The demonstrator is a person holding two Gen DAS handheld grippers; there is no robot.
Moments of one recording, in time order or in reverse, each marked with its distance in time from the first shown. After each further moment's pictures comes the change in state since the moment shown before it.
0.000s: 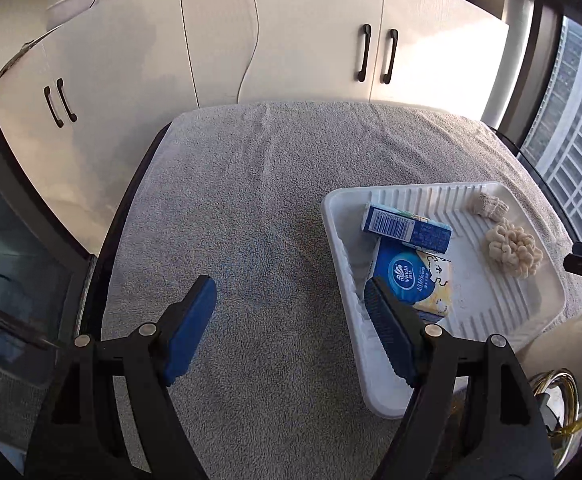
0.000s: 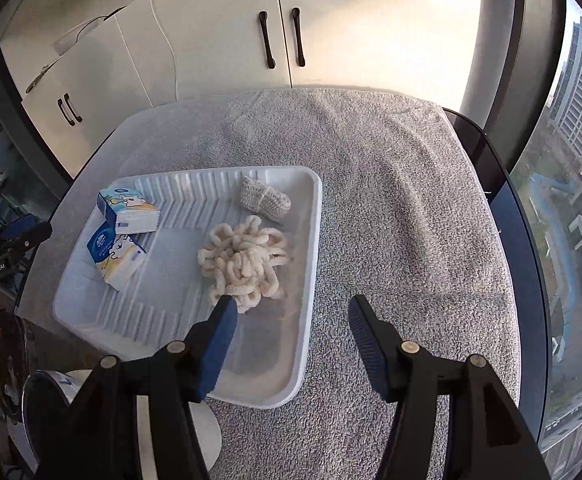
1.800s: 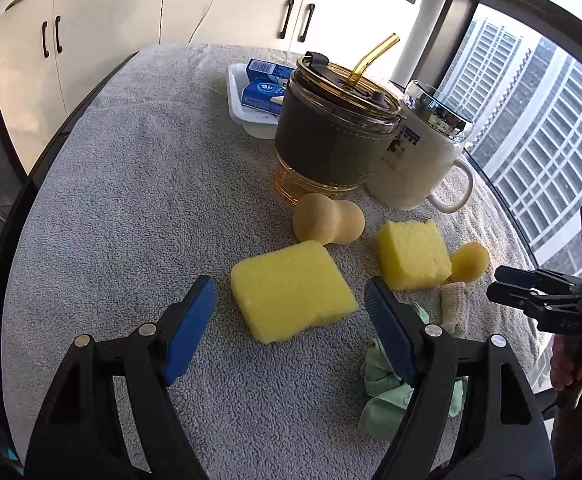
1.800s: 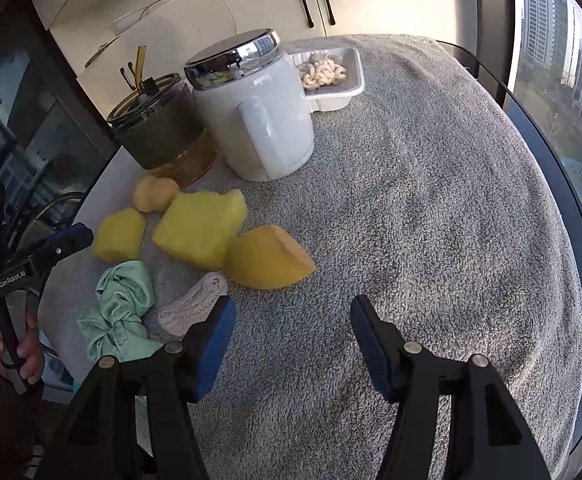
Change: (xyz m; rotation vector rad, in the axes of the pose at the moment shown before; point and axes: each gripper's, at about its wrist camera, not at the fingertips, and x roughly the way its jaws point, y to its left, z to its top) left arm -0.122 -0.057 -0.201 -0.033 0.033 -0.253; right arm -0.096 0.048 -0.235 0.022 0.013 0.154
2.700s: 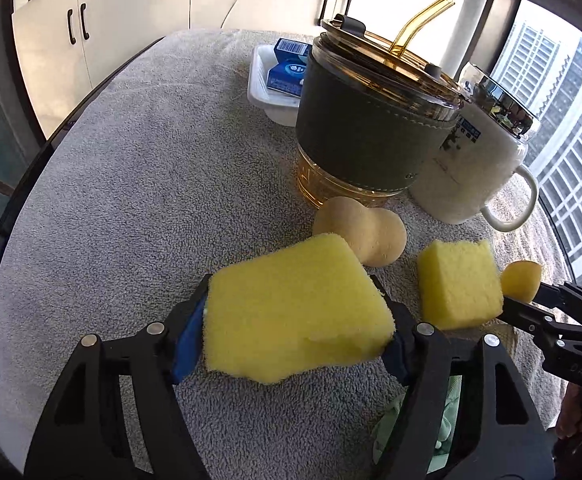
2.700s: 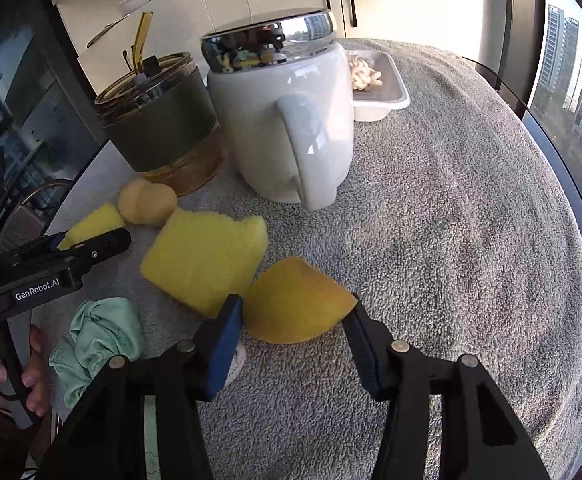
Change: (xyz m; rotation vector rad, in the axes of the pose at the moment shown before) left arm 0.037 -0.005 0.006 -0.076 0.004 0.133; right arm 0.040 0.028 0.022 -0.069 -0.004 -0.058
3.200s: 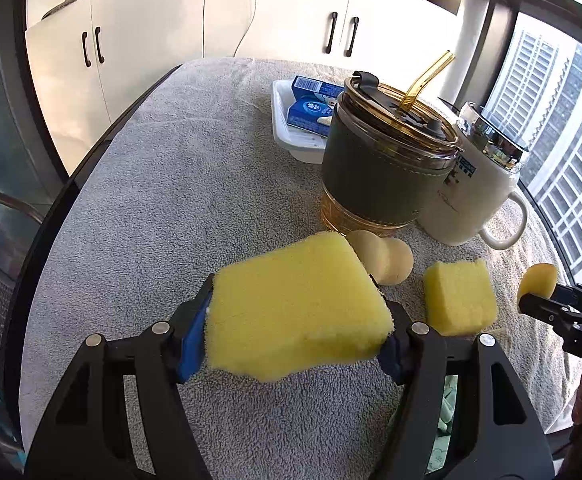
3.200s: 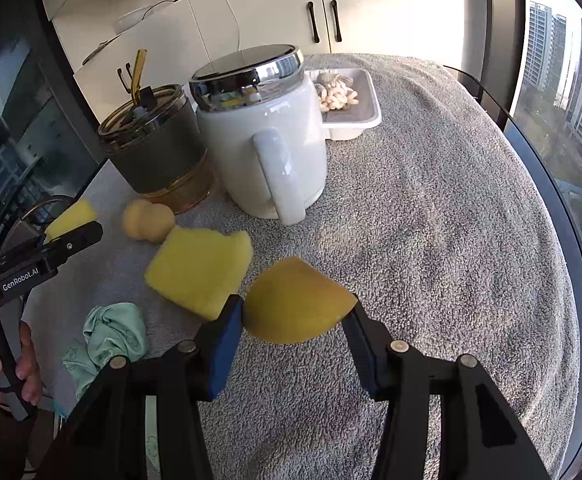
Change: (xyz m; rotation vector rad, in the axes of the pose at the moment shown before) left arm -0.027 0.016 0.009 0.013 -0.066 0.054; right arm -0.028 -0.014 0.002 0.035 -0.046 -0.015
